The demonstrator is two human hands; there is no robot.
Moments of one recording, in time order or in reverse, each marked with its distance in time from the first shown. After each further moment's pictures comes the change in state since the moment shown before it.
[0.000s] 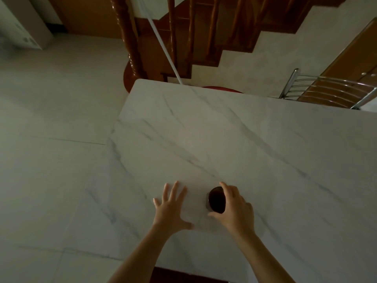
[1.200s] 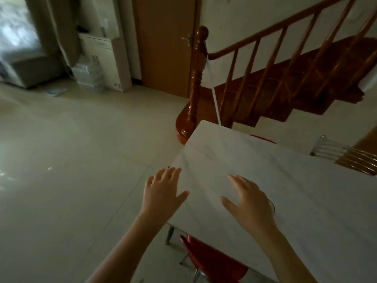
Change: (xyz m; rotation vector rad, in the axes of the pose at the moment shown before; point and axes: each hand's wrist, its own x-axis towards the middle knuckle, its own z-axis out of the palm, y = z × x) left_hand -0.282 -0.097 -0.131 -0.047 0.736 -0.184; right_hand -0.171 -0.173 -0.080 -0.046 0.297 -0.527
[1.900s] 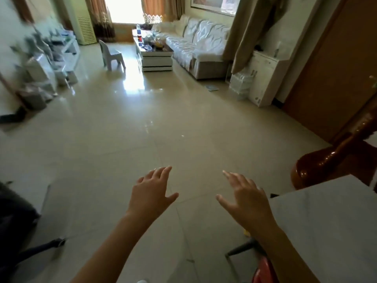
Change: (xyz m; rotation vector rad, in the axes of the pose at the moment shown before) left_hand -0.282 -0.151 -0.090 0.150 0.235 -0.809; right_hand -0.048 -0.262 0.056 0.031 -0.247 -0.858
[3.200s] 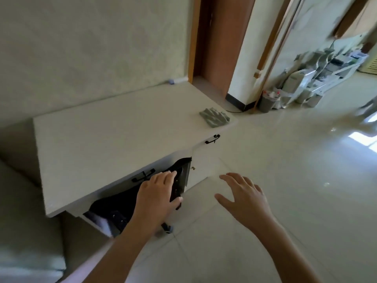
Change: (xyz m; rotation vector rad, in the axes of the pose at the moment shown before) left_hand 0.039 -0.564 -0.080 0.125 0.175 -1.239; right_hand 0.444 -0.638 0.224 0.064 -0.453 -1.277
